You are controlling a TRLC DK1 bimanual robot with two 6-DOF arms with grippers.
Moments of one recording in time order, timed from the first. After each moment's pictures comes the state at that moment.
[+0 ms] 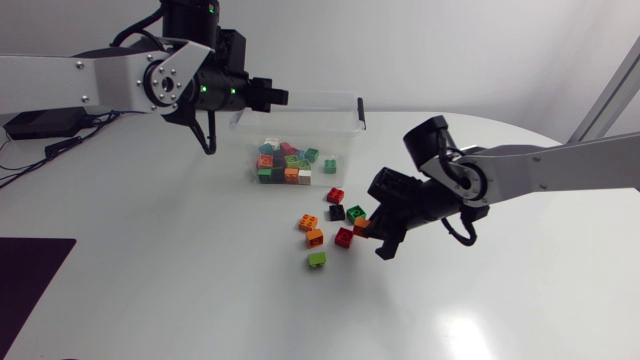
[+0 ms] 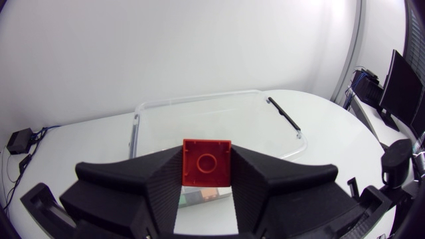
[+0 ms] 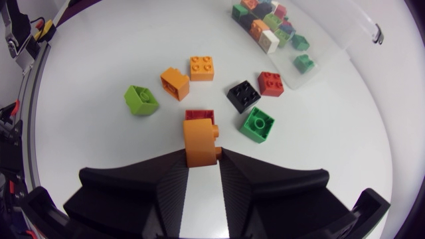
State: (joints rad) left arm -0.38 1.78 1.40 -0.09 -0.02 -0.05; right arm 0.39 1.70 0.93 -0.29 -0.31 -0.63
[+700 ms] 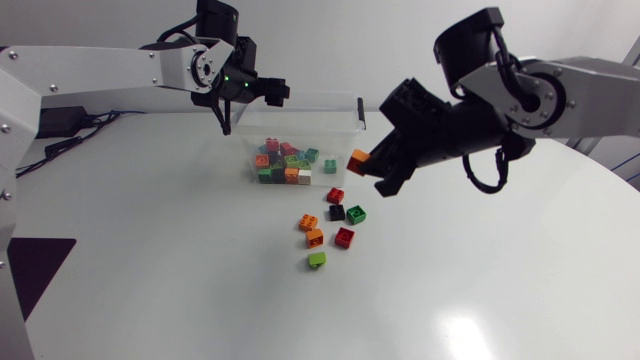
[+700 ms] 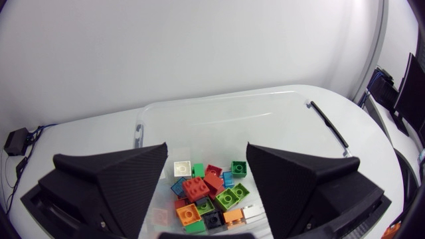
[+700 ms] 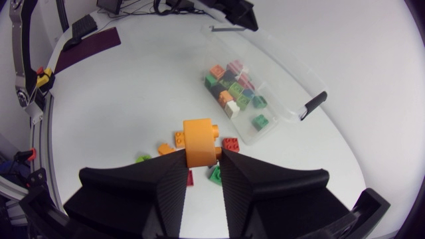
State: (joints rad) left arm -0.30 2.11 1.78 -0.21 0.01 -0.02; right arm 0.42 1.51 1.16 -0.46 -0.31 -0.49
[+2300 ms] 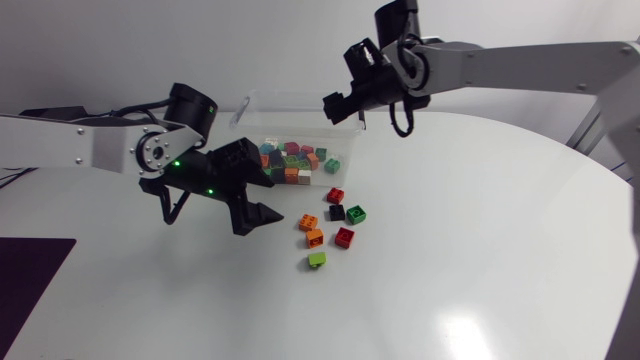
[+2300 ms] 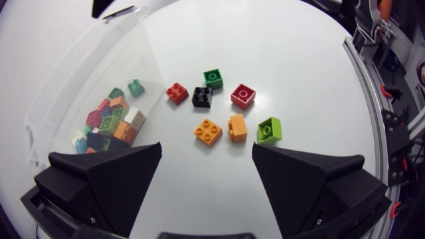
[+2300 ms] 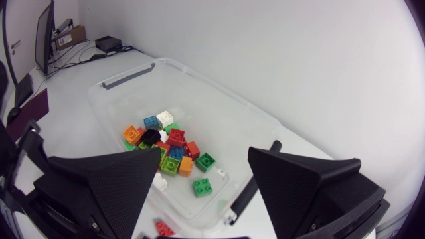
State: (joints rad) left arm -0.34 1.73 1.07 -0.32 0.49 0.87; right arm 0.37 2.03 1.68 -0.21 -0.14 -0.23
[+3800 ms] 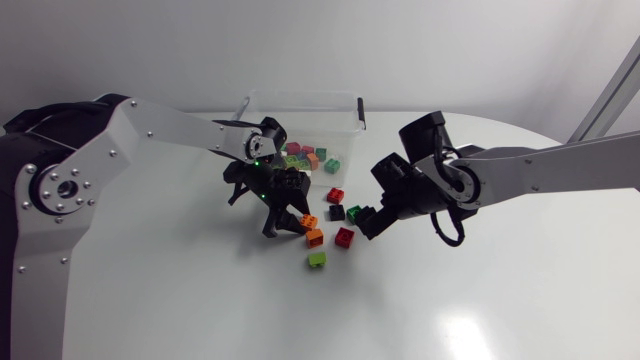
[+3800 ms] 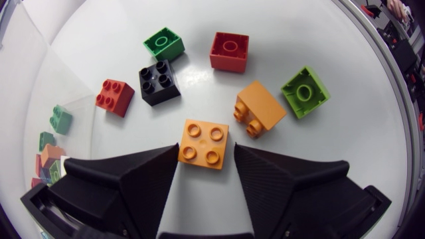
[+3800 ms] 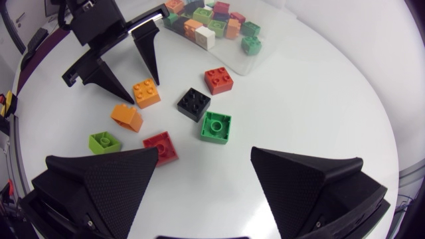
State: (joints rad) left arm -0.41 2.31 1.62 -0.67 0.51 1.37; right arm 0.41 1.74 0.93 -0.14 -0.12 -0.23
